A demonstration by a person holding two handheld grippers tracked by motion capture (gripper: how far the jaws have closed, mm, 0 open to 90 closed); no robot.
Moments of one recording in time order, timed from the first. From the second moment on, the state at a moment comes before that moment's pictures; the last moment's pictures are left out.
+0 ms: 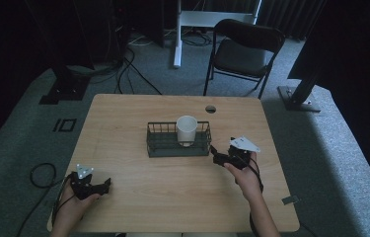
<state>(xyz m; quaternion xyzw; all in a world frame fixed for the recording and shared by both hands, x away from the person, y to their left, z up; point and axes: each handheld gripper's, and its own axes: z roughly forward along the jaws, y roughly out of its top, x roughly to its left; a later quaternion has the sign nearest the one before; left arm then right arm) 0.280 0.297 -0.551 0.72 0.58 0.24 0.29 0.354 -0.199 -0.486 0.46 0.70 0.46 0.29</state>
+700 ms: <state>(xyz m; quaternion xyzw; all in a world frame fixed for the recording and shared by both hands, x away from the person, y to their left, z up) 0.280 0.297 -0.551 0.72 0.58 0.24 0.29 0.340 -0.243 -0.514 0.47 0.73 0.43 0.25</state>
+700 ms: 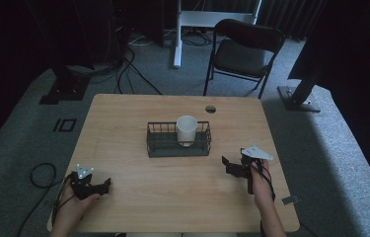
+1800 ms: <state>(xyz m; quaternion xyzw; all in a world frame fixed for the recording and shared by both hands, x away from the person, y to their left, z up) 0.280 0.297 -0.551 0.72 0.58 0.24 0.29 0.311 -0.298 -0.549 0.47 0.78 0.35 0.21</state>
